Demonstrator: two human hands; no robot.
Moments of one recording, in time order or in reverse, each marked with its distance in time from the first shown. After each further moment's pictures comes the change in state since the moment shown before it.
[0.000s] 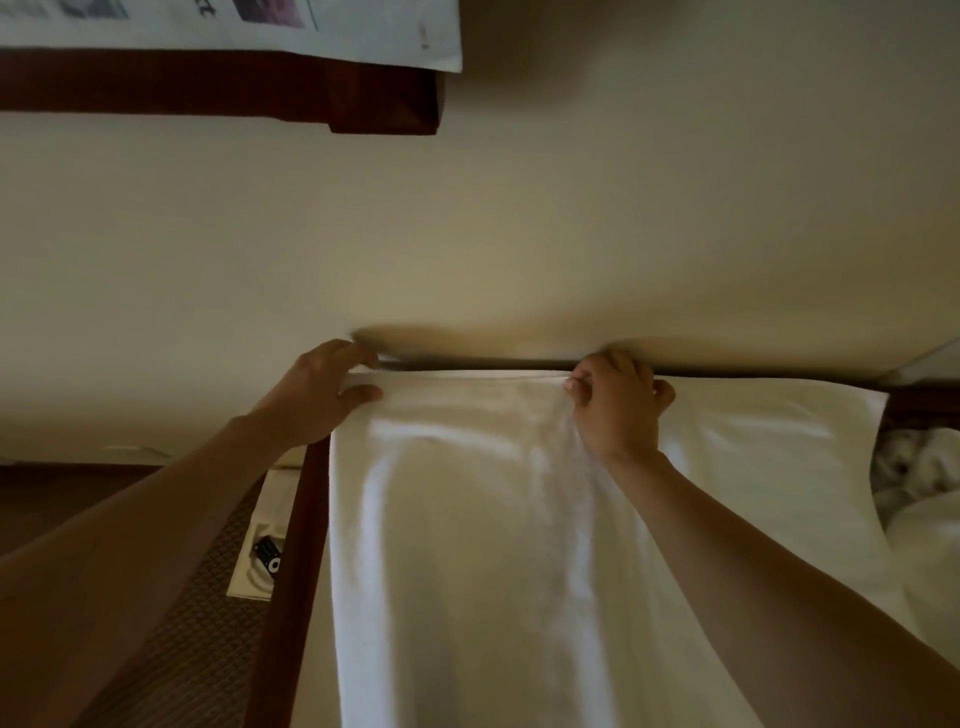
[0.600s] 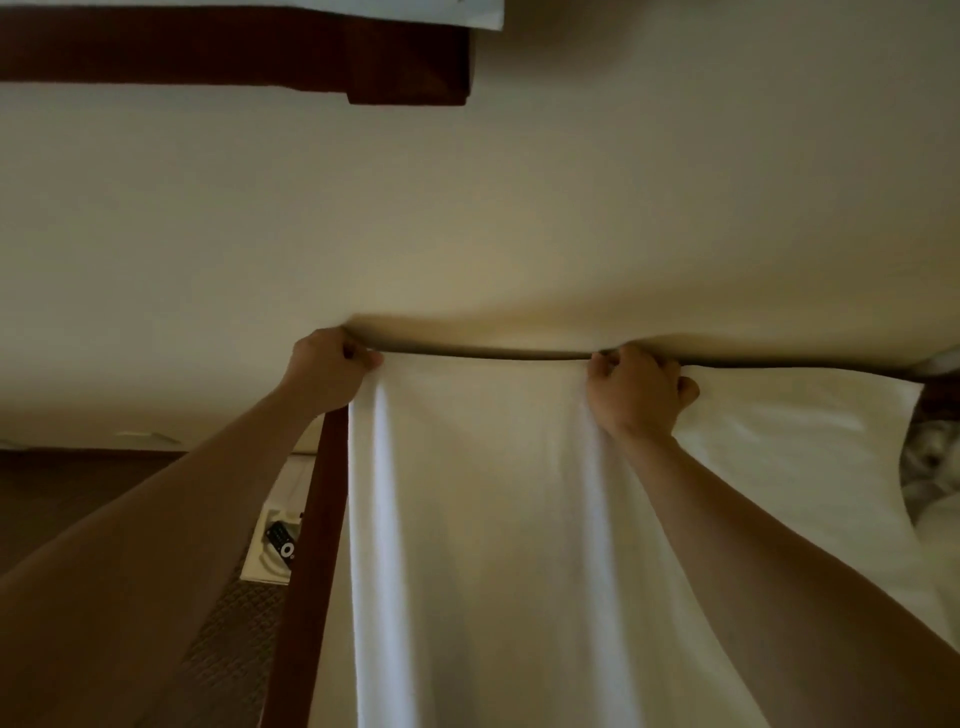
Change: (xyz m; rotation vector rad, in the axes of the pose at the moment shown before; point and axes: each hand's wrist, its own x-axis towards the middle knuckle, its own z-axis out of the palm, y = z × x) left_hand 0.028 -0.003 0.008 -0.089 -0.030 -0.565; right_hand 0.016 -0.006 0.011 -0.053 -0.059 0.281
